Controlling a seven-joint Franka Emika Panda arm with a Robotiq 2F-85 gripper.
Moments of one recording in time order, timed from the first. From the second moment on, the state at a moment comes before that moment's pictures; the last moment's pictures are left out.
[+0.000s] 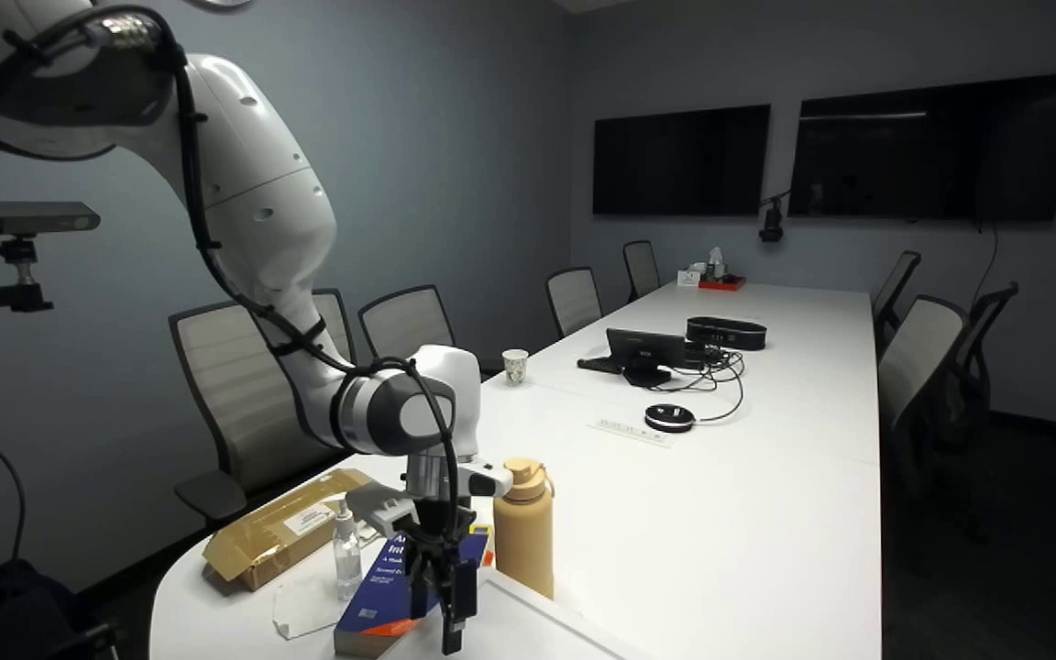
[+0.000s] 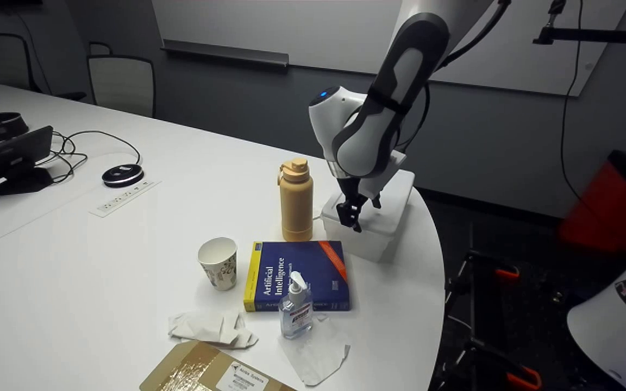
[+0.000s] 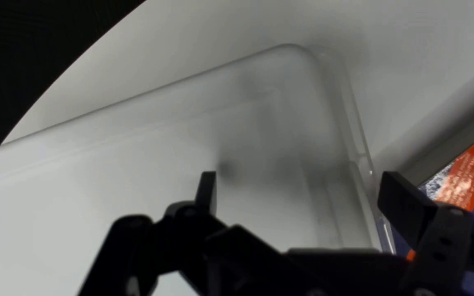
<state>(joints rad) -0.07 0.58 -0.24 -2.18 -0.24 2.48 0.26</state>
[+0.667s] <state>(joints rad) -0.09 0.58 -0.27 -2.18 -0.22 2.48 0.24</state>
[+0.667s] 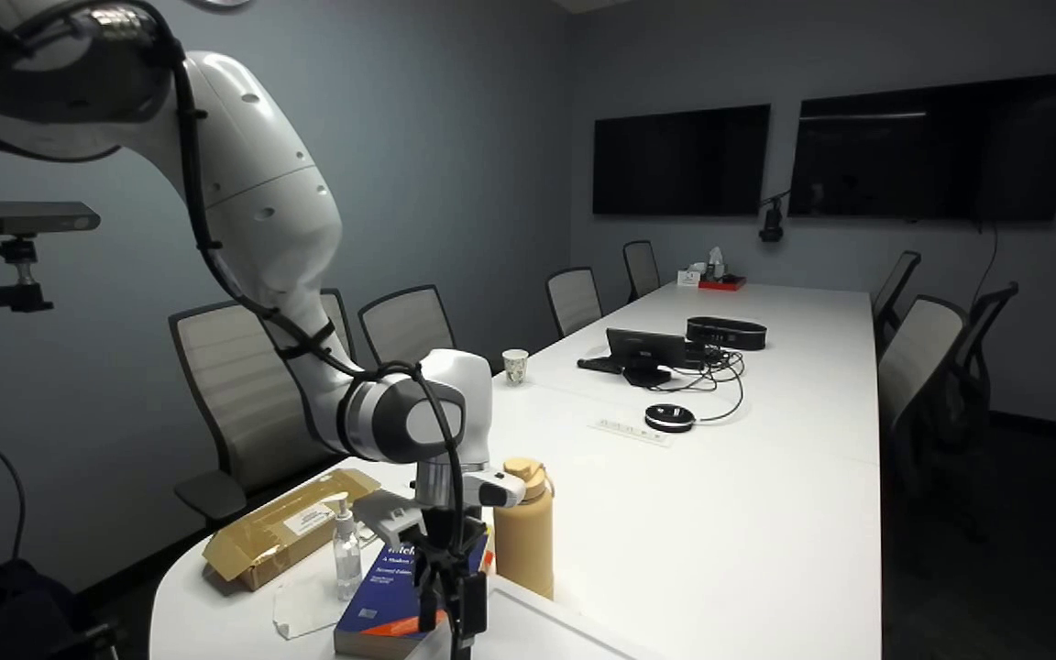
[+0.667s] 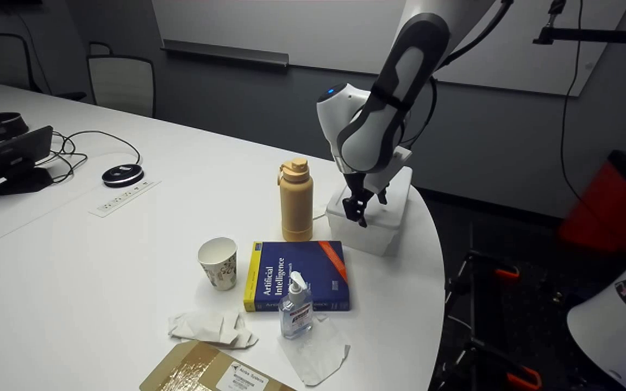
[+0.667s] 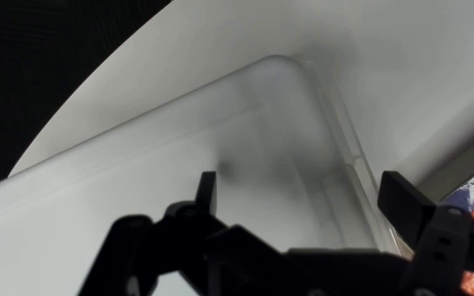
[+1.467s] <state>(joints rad) -0.14 0.58 -0.24 -2.15 -0.13 2.48 0.14</state>
